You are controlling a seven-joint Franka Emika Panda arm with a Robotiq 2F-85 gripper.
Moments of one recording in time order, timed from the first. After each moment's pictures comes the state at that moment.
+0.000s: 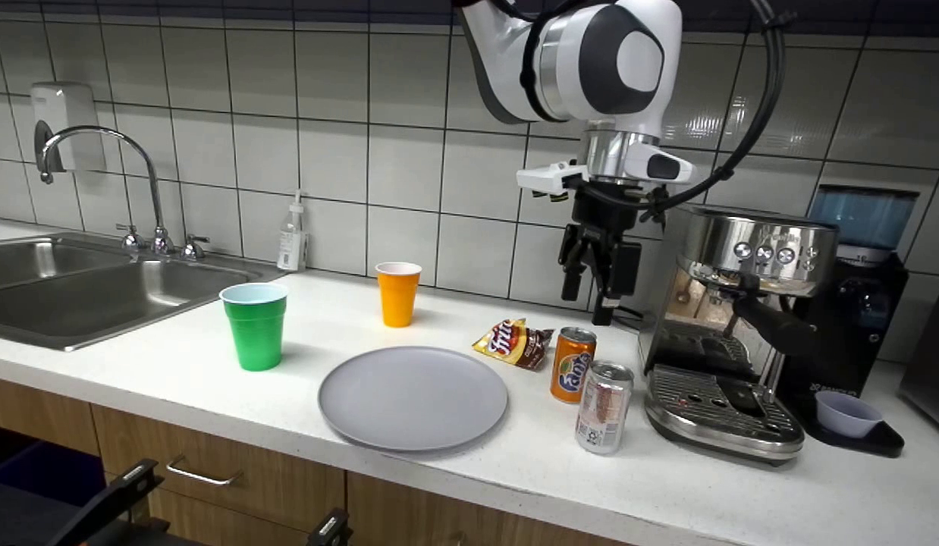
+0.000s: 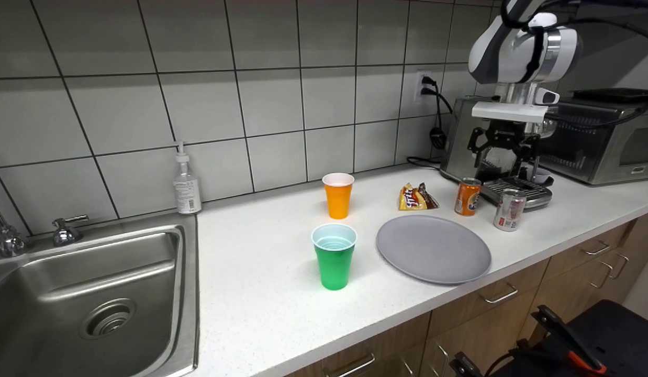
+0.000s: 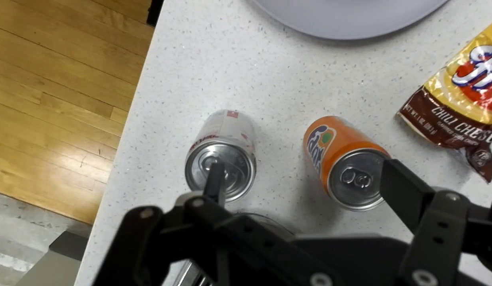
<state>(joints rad) -0.25 0.30 -0.34 -2.07 0.13 2.32 0.44</state>
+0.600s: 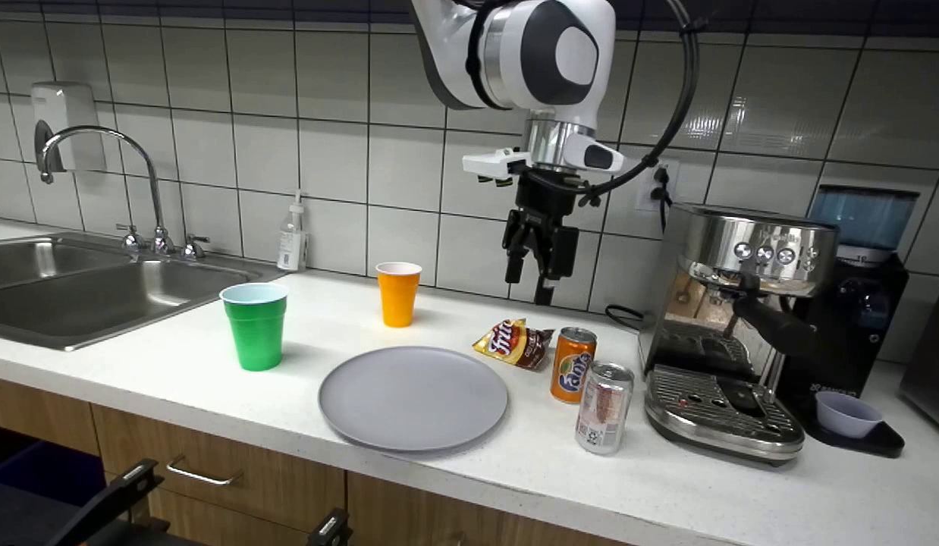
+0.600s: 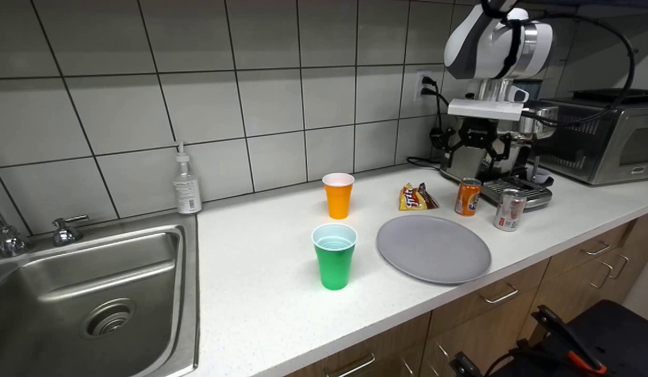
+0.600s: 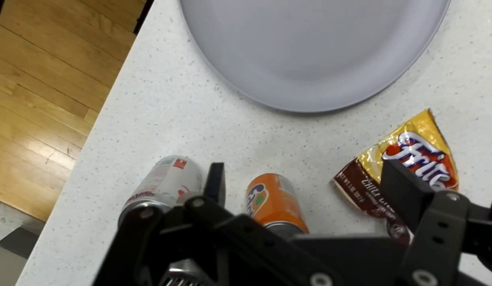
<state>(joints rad) -0.19 0.23 -0.27 -2.13 0.13 2.31 0.42</state>
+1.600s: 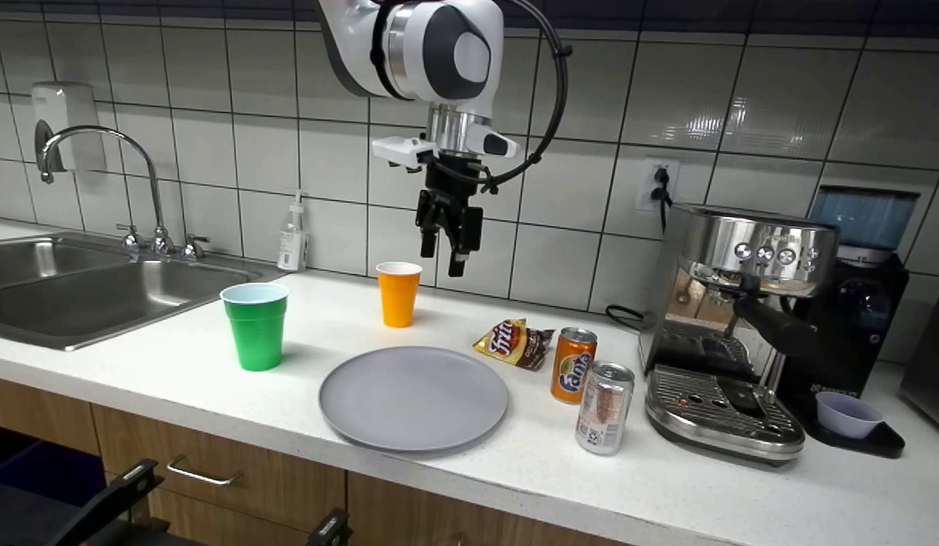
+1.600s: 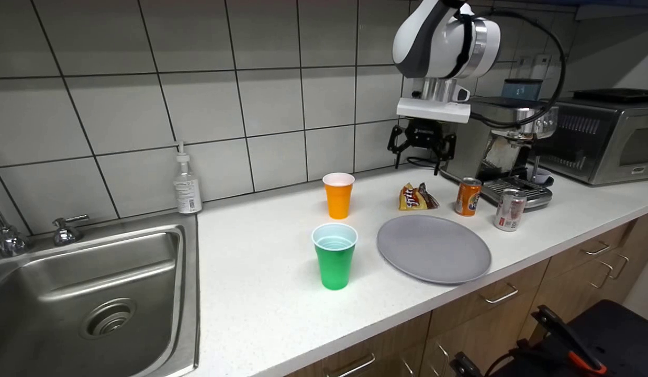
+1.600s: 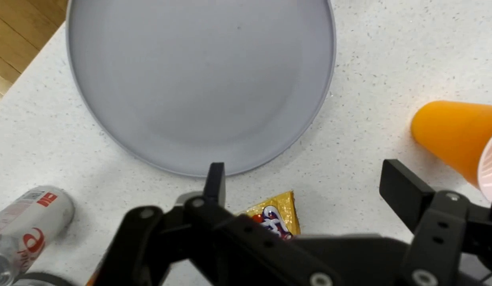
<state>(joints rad) -0.06 0.17 -0.15 -2.19 0.13 2.38 0.43</state>
